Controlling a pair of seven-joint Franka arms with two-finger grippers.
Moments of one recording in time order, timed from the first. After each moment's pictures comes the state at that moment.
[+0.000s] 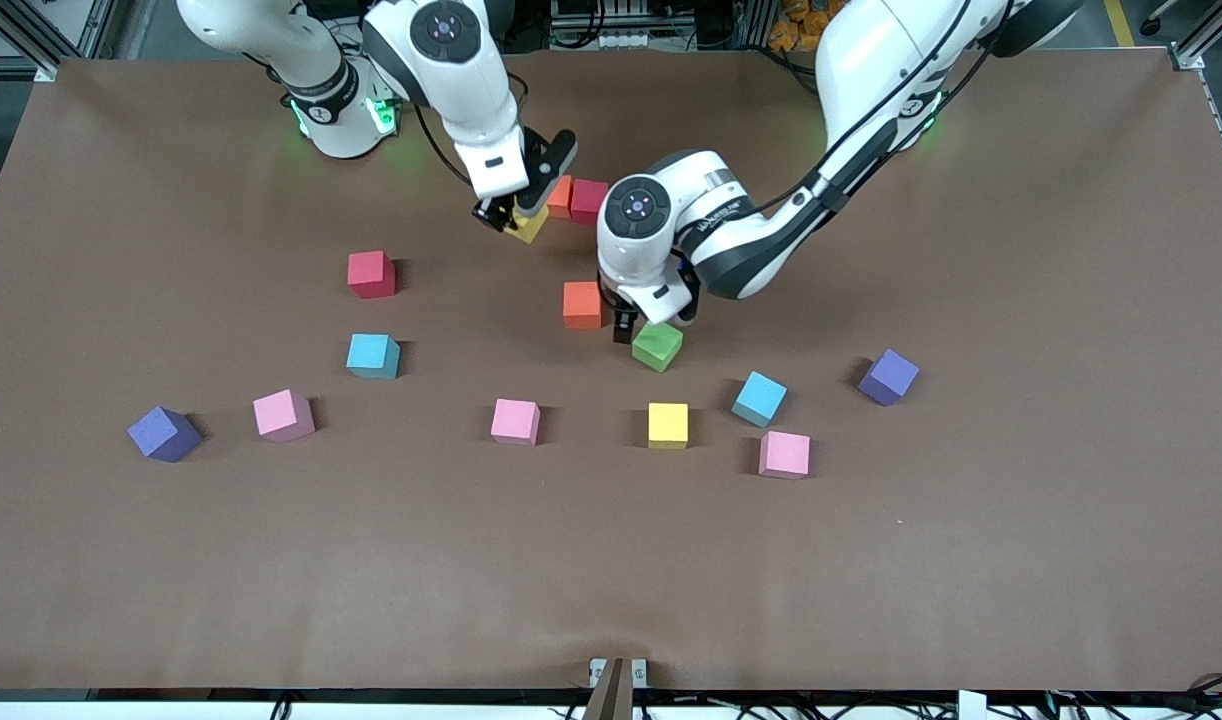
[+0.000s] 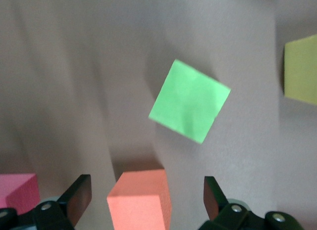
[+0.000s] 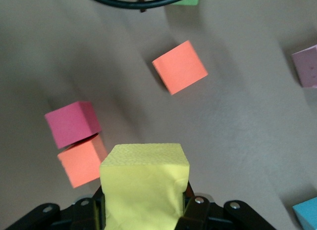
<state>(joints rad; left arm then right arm) -0.31 0.69 -0.66 -1.64 0.33 2.14 -2.47 1.03 -0.11 -0.19 -2.33 0.08 2.23 -0.28</state>
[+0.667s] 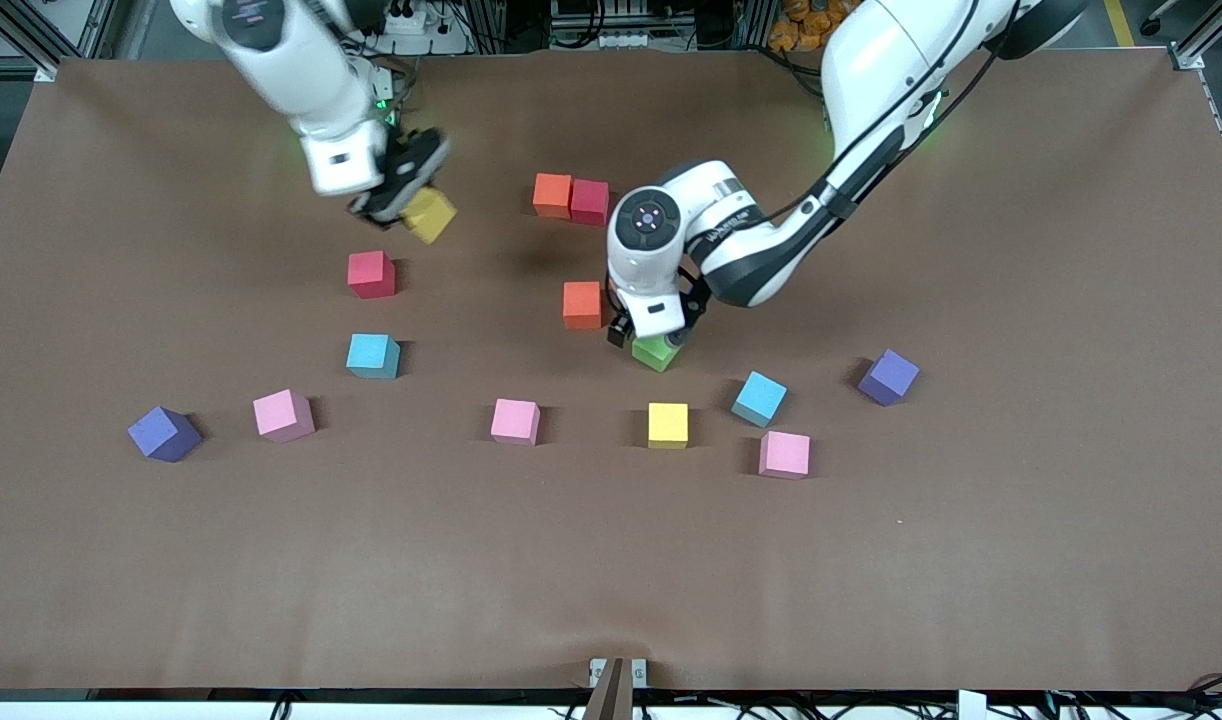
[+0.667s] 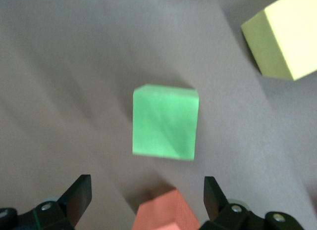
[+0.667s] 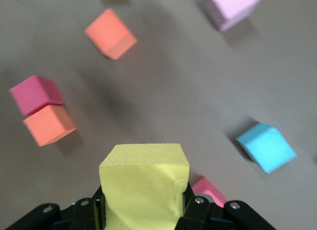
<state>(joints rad) -0.27 0.69 -0.63 -1.66 0.35 2.14 -2.02 0.68 -0.37 -0.21 -2.46 0.08 2.15 -0.40</state>
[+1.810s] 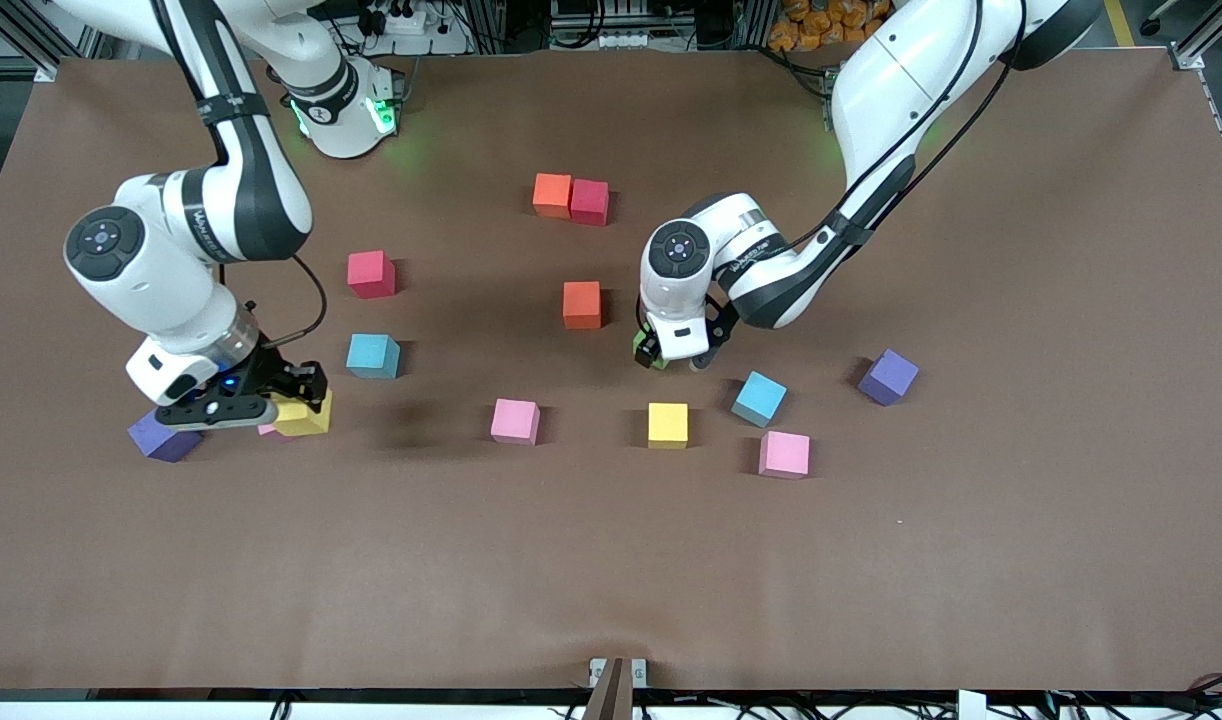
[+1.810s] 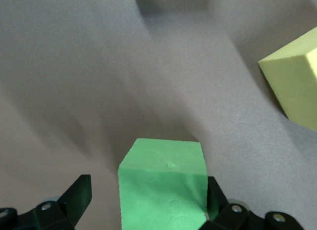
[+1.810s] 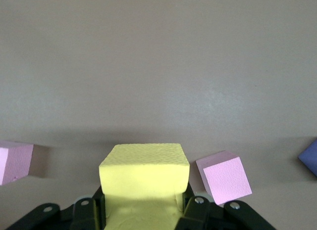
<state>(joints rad) -0.25 0.71 -0.58 -1.77 0.41 2.28 -1.99 0.40 0.21 -0.27 -1.98 0.08 2.36 0.07</state>
